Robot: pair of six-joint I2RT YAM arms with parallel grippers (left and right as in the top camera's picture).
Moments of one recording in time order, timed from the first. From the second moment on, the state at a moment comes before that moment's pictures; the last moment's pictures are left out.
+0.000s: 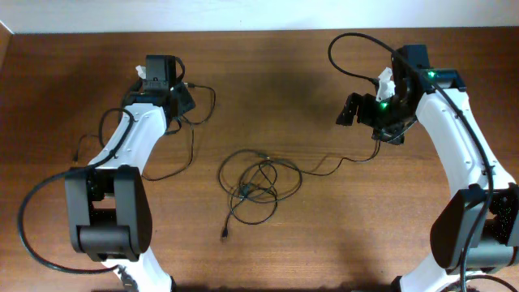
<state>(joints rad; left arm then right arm) -0.03 1.91 1.37 -0.45 -0.13 -0.50 0.03 1.82 1.55 -1.10 -0.36 0.32</state>
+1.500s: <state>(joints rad) 0.26 1.85 1.56 -0.34 -0.26 -0.32 0.03 1.82 1.55 -1.10 -0.36 0.32</state>
